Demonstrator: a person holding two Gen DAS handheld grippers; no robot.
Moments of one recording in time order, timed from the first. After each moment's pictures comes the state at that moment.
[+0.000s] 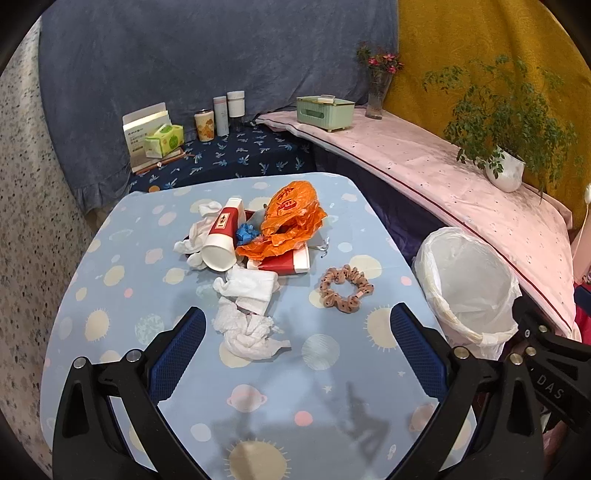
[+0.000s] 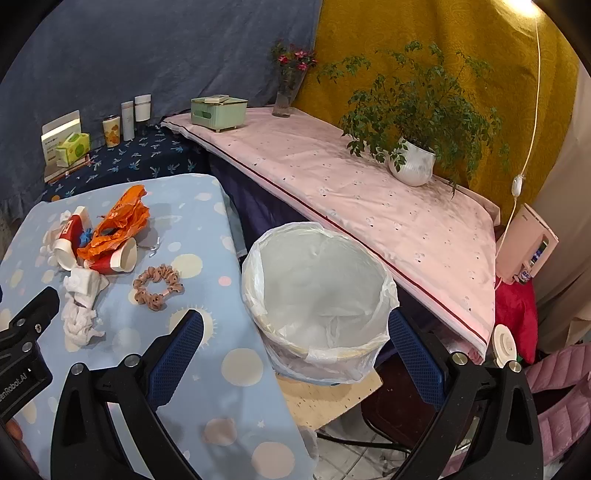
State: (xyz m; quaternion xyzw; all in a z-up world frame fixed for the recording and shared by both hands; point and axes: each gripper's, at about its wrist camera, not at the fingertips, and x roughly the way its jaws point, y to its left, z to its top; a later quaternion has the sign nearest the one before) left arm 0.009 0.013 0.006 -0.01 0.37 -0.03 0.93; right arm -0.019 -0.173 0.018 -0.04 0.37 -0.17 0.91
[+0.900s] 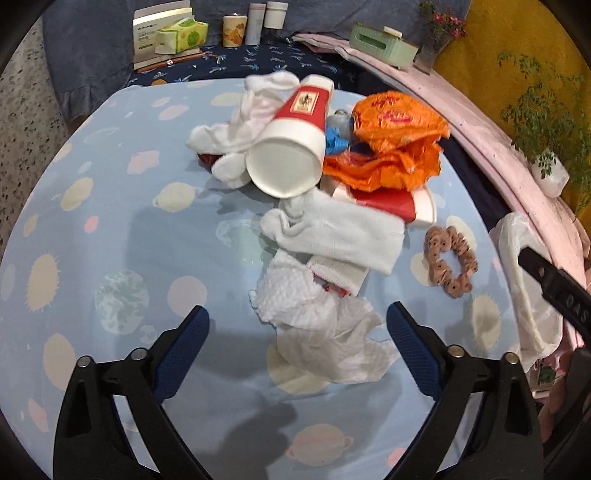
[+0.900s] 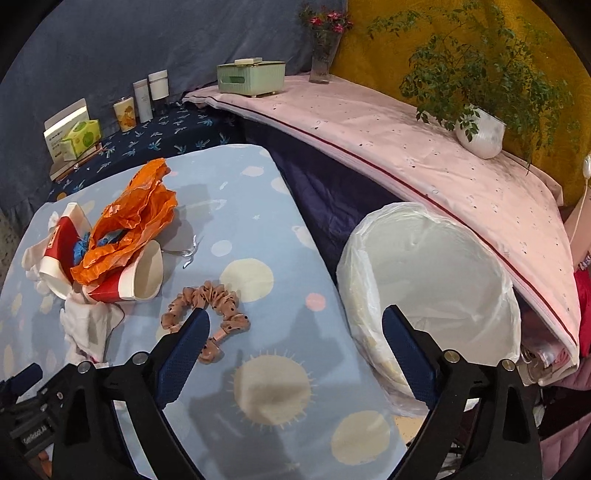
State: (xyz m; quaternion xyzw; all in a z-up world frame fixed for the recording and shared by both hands) left arm 0.091 0.106 -0.115 -0.09 0.49 -0.02 0.86; right arm 0.110 -0.118 -0.076 0.01 0.42 -0.11 0.90
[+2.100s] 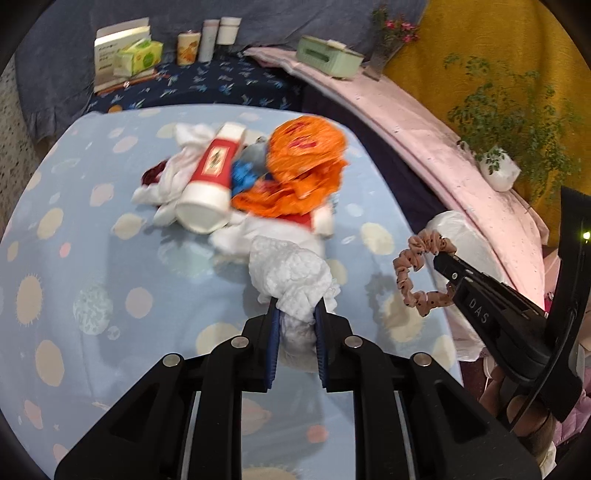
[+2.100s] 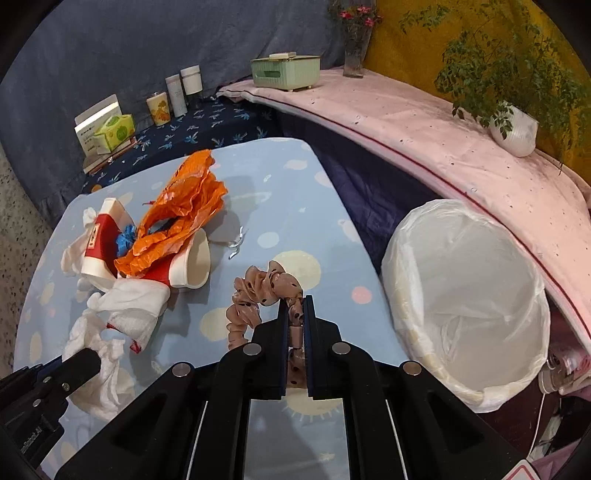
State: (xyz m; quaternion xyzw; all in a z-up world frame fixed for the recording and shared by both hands) left arm 0.074 0.067 -0.051 -0.10 0.46 -0.11 0.87; right arm 0.093 -0.115 -0.059 0.04 0.42 -0.05 0.90
